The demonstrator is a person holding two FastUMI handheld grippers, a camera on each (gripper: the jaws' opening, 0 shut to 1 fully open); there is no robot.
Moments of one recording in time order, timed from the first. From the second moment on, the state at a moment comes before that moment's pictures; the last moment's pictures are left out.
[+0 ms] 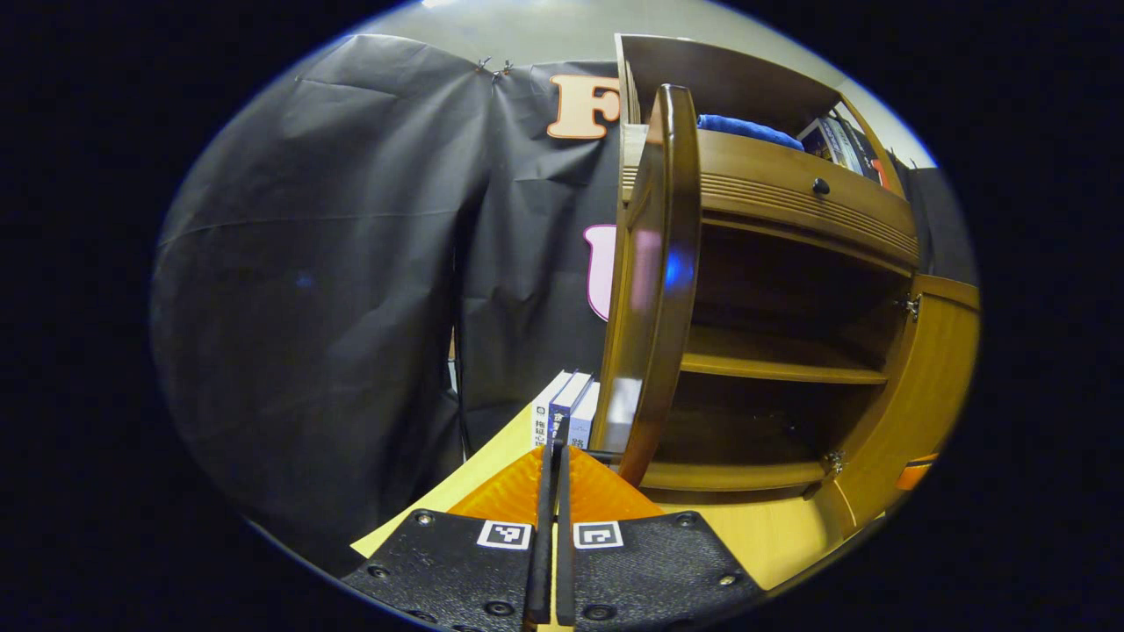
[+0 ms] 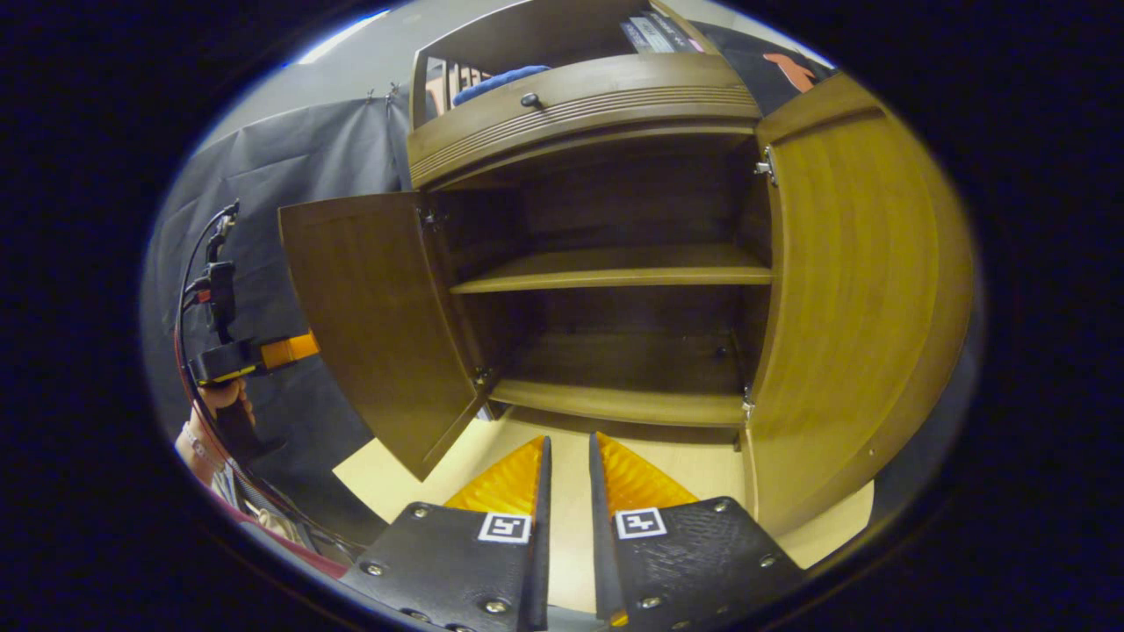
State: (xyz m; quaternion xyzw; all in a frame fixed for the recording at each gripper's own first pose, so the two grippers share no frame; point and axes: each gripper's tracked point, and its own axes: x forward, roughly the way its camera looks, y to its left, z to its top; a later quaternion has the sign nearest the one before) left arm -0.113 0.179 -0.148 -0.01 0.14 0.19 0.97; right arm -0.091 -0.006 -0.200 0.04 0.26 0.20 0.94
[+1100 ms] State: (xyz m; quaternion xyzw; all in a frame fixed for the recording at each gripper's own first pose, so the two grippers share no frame) left arm -0.068 0.048 -0.020 0.00 0.02 0.09 1.00; right arm -0.032 -0.041 -0.043 -0.01 0.06 0.13 0.99
